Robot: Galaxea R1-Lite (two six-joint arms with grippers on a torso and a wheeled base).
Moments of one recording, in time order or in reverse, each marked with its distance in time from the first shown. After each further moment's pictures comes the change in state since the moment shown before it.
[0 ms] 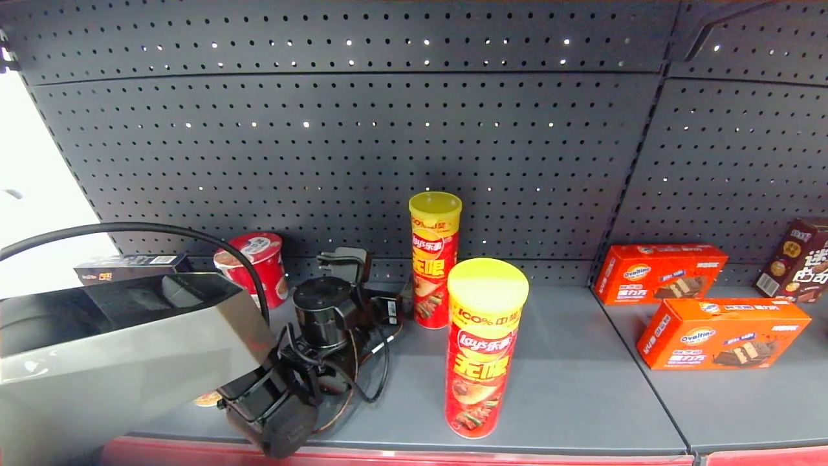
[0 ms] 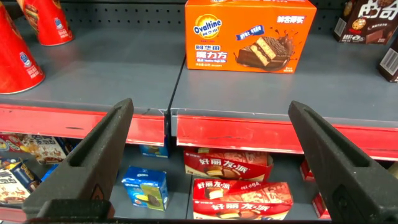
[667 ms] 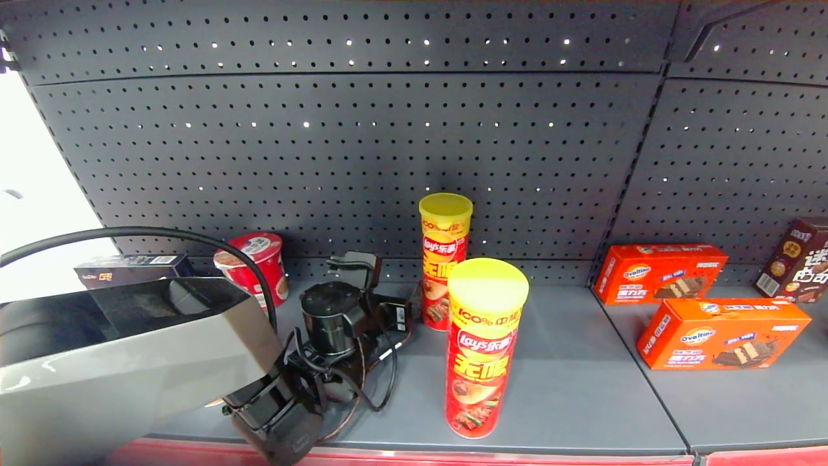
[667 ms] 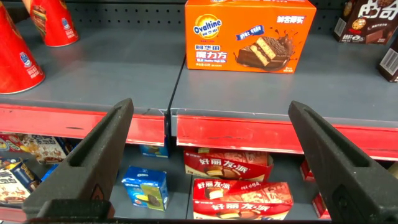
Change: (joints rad) left arm -0.034 0.000 0.010 0.000 0.000 0.000; right arm 0.000 0.000 0.000 0.000 0.000 0.000
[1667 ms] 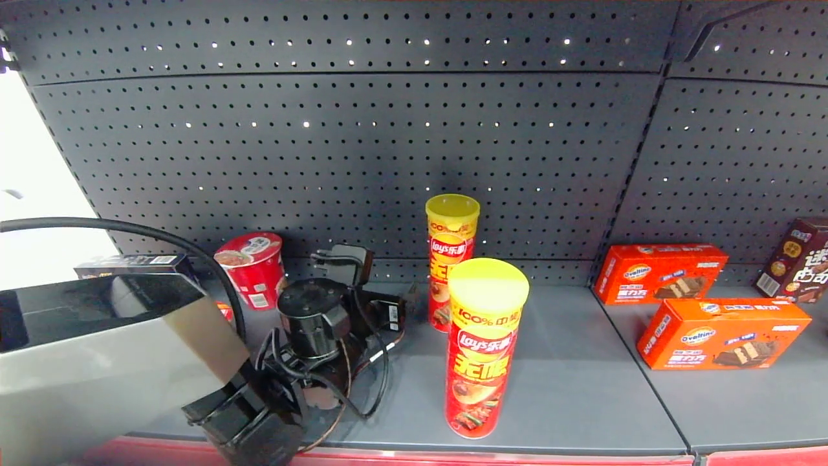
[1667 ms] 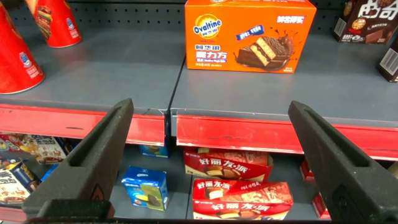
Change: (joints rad) left arm -0.015 -0.111 0.090 0.000 0.002 0.023; right arm 0.000 0.000 0.000 0.000 0.000 0.000
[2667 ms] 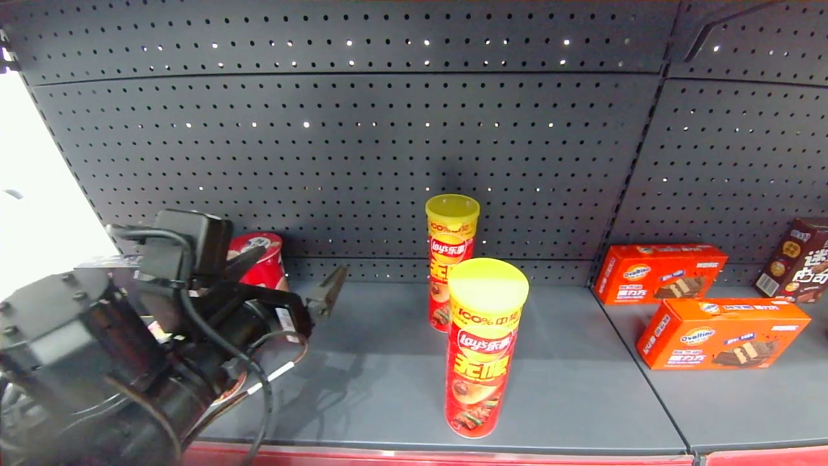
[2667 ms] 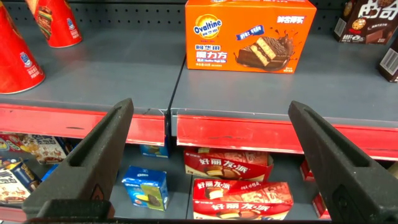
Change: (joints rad) left arm 0.021 -0.609 0.317 0.230 -0.031 0.014; right arm 0.000 0.000 0.000 0.000 0.000 0.000
